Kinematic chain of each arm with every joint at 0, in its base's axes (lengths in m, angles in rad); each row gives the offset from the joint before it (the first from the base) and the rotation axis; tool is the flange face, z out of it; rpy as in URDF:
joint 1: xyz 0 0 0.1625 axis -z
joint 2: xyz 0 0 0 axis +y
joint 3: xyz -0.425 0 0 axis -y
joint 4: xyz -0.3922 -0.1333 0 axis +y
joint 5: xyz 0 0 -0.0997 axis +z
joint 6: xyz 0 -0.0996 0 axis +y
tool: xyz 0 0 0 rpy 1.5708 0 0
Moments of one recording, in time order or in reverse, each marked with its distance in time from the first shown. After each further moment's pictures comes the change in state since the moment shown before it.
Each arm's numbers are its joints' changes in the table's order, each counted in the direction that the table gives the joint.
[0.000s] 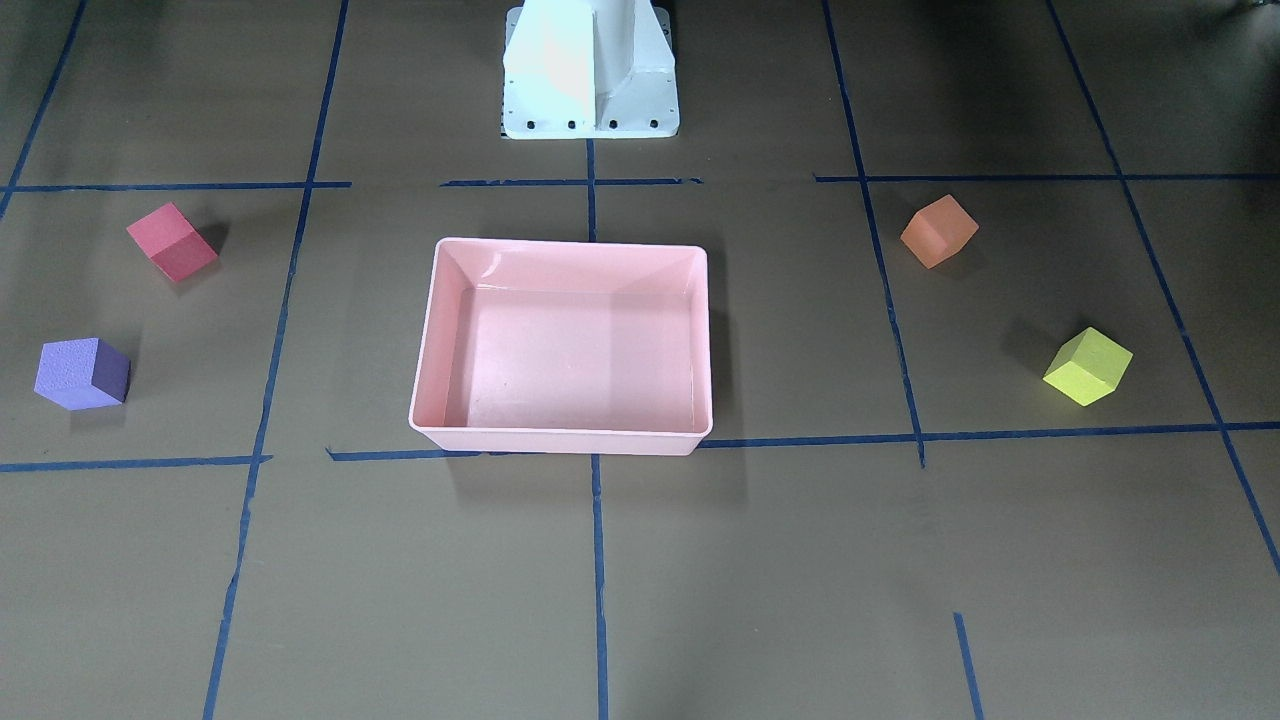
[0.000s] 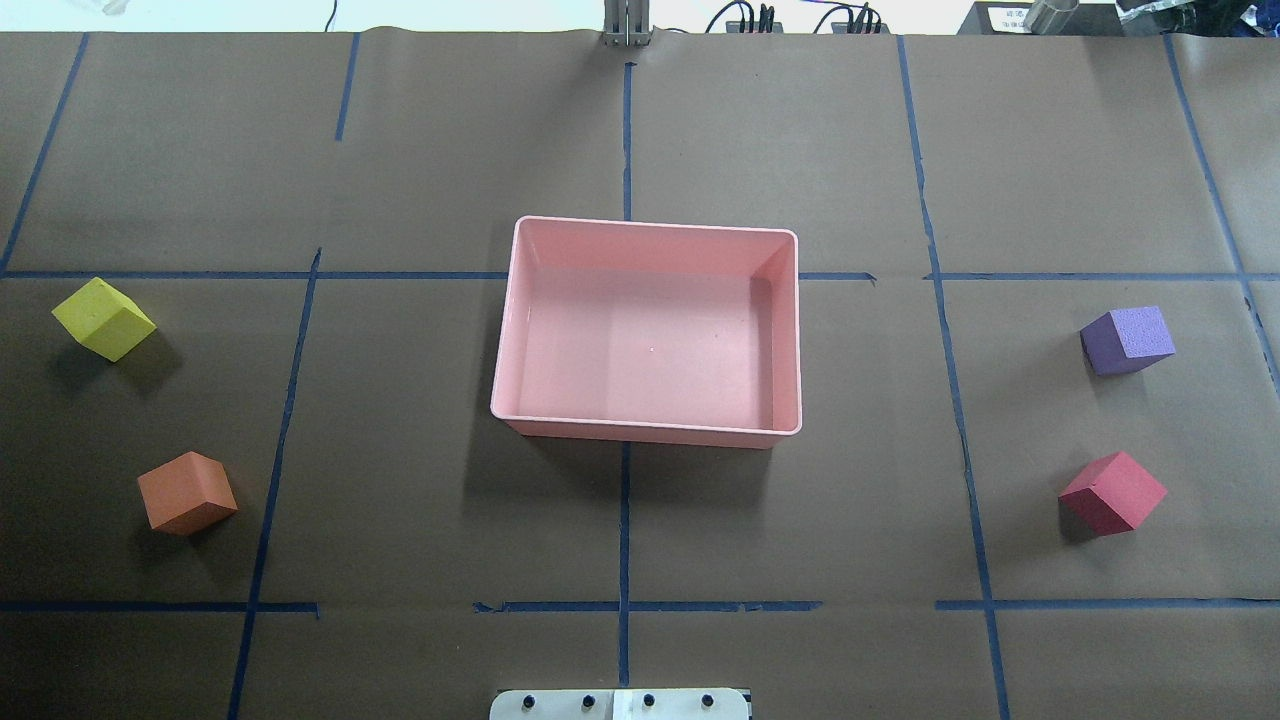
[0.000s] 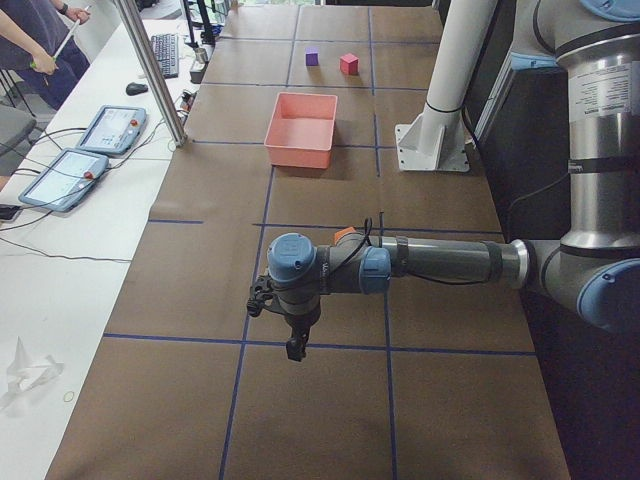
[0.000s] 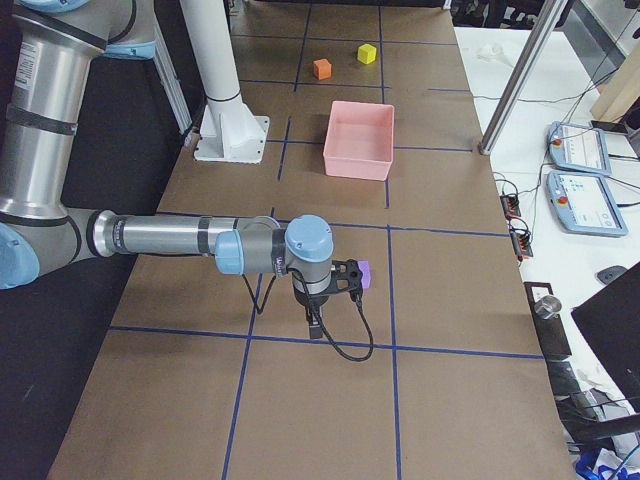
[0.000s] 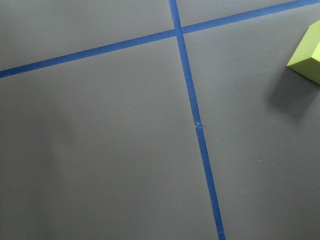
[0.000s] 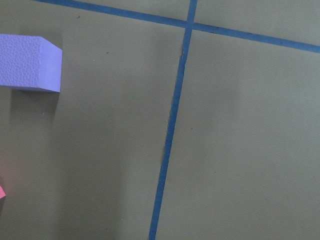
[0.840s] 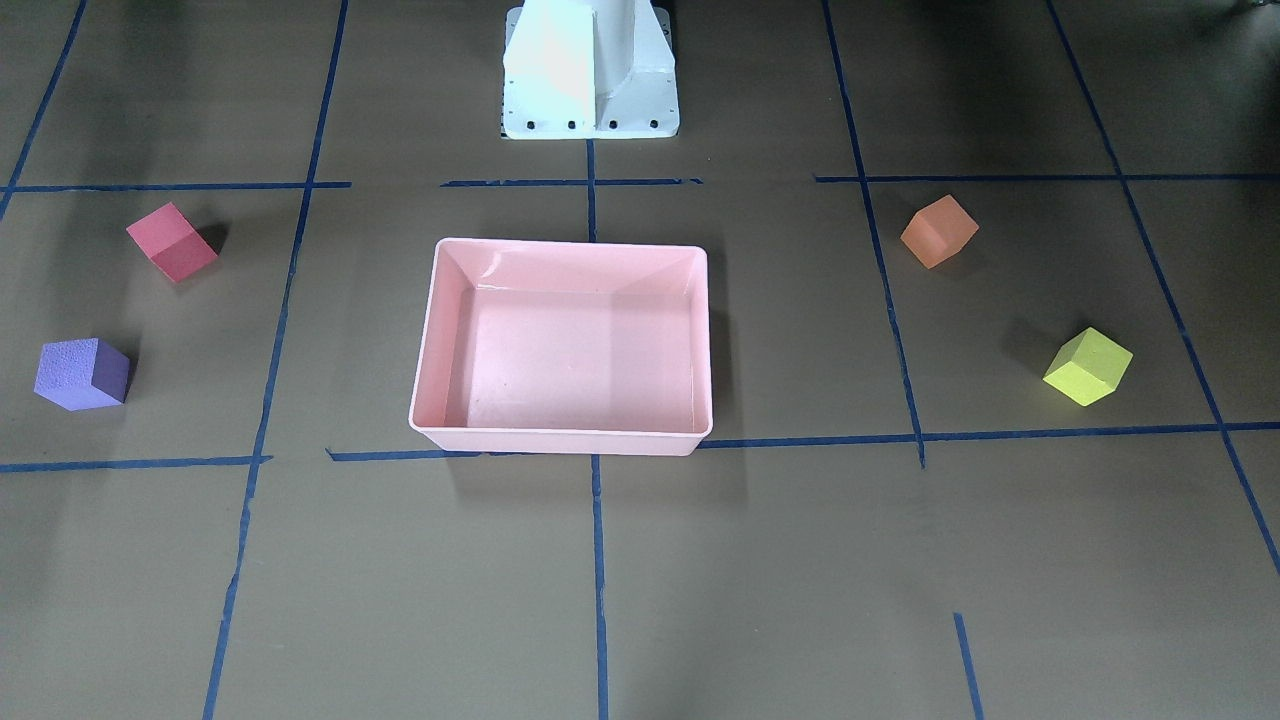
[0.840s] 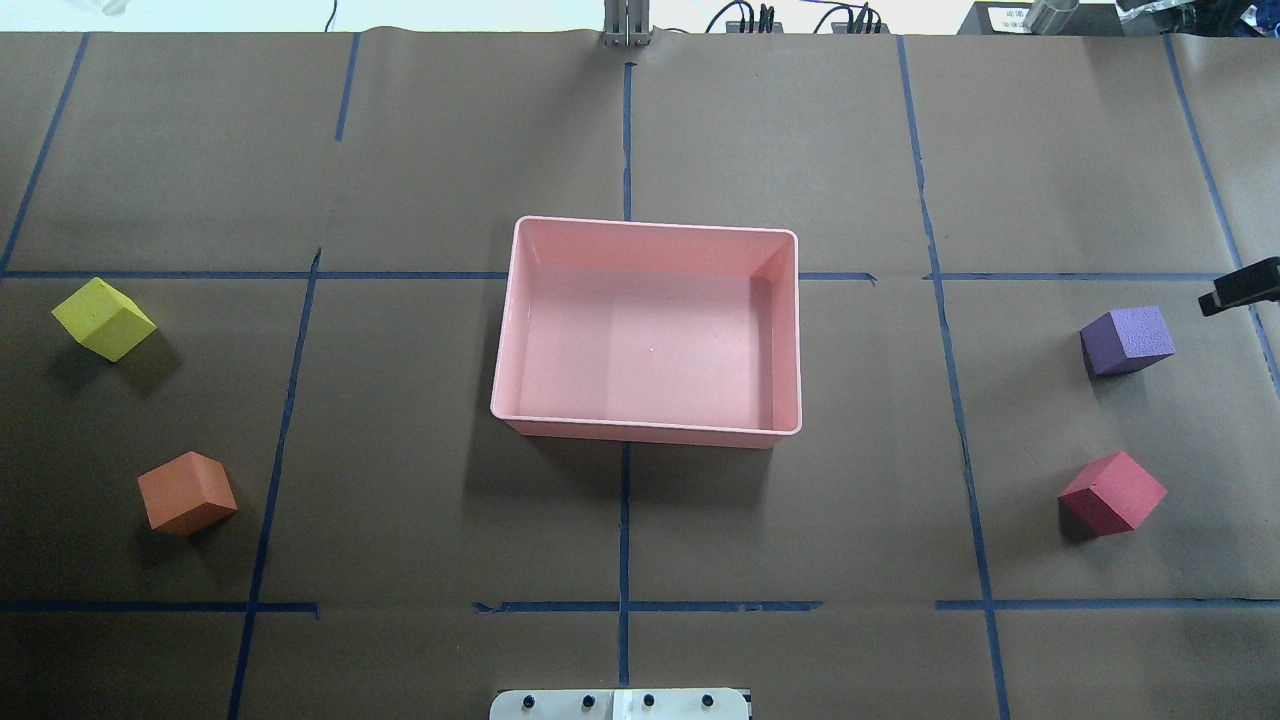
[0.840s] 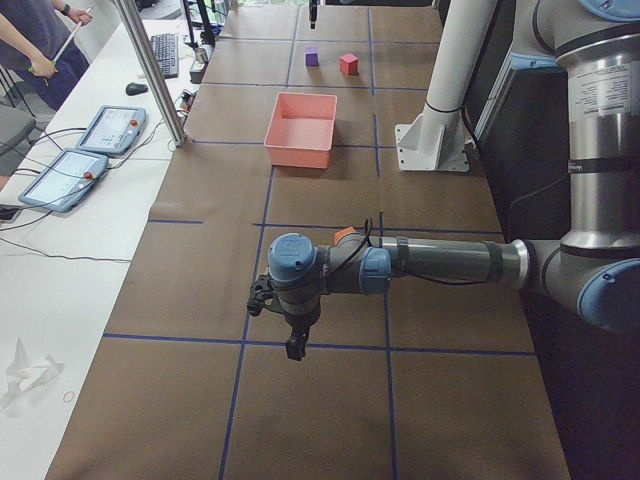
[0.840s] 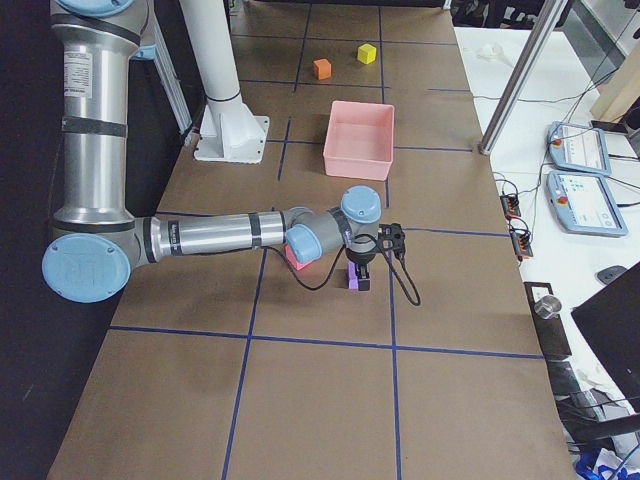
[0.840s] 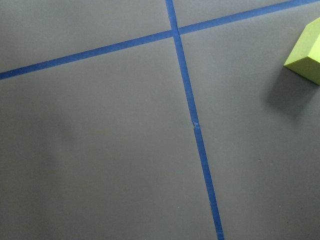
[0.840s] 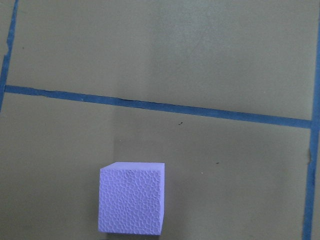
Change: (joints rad) left arm -0.002 -0.001 0.002 0.010 0.006 0.000; right arm 0.310 -0.191 -0.157 -0.351 0.058 -0.535
